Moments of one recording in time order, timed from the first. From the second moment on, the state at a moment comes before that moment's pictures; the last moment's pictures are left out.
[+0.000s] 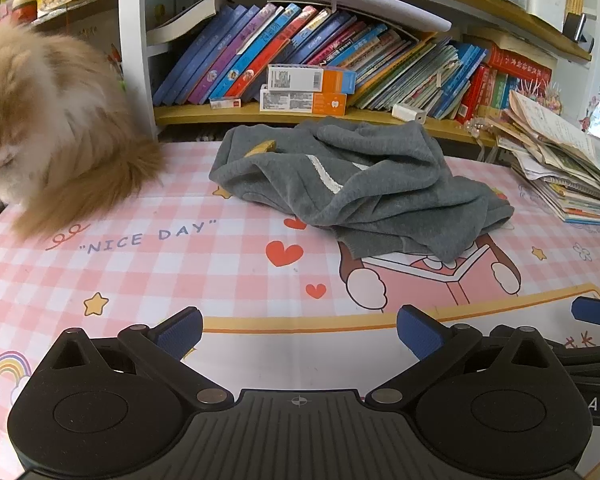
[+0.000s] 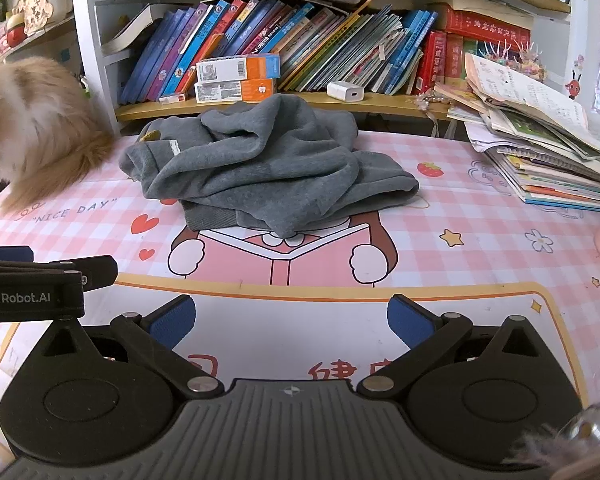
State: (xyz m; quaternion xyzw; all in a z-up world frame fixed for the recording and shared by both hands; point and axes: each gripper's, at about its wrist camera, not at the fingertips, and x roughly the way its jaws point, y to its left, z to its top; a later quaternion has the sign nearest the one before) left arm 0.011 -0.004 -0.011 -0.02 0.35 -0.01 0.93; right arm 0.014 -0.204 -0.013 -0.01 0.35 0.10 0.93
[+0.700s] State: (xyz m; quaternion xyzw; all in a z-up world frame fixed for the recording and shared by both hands) left arm 0.047 0.014 -0.012 -0.09 0.38 -0.03 0.92; right arm 0.039 -0.217 -0.016 0.01 0.36 0.12 0.92
